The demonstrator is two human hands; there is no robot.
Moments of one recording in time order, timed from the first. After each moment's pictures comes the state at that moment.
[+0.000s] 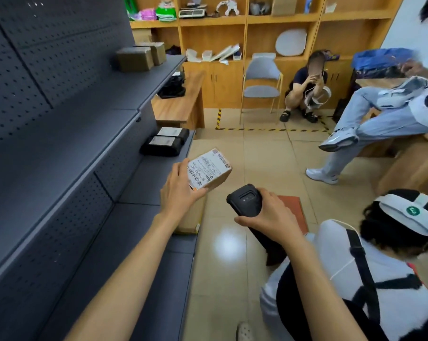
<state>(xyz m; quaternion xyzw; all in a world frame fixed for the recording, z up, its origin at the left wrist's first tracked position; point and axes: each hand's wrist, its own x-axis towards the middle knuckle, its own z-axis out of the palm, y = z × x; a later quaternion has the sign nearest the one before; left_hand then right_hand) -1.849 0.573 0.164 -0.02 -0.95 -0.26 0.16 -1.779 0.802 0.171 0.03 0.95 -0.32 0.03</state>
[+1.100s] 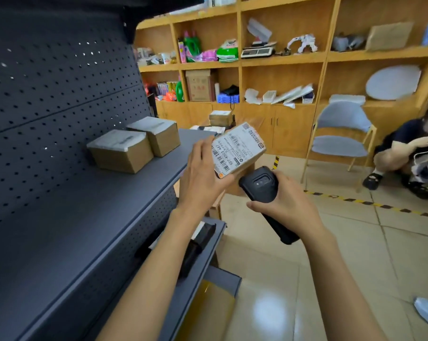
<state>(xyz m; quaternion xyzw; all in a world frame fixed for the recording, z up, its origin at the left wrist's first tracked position) -2.481 0.595 0.279 0.00 -0.93 -0.19 0.32 -2.496 0.792 0.249 -0.13 0.93 -0.35 -0.04</state>
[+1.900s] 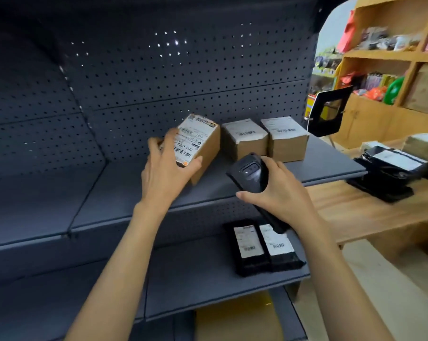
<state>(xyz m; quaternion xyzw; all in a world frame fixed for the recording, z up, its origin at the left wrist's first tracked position) -2.376 0.514 0.323 0.53 -0.76 -0.03 0.38 -2.588 0.629 0.298 -0.59 0.73 -0.33 0.07</state>
